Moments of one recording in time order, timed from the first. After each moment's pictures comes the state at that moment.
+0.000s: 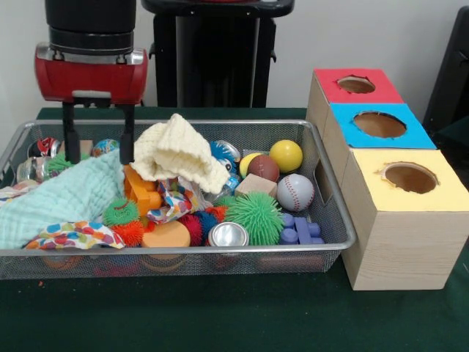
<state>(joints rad) -0.69 -0.69 0.47 1.38 -0.52 0.76 1.55</state>
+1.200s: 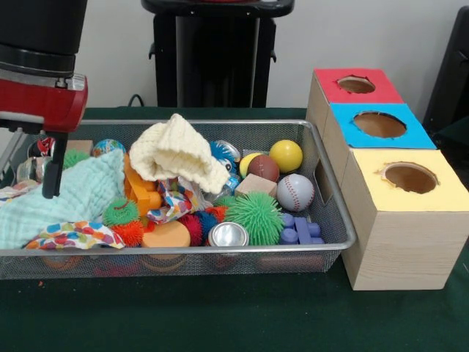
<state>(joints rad) -0.69 -0.63 0.51 1.20 -0.72 0.76 1.43</state>
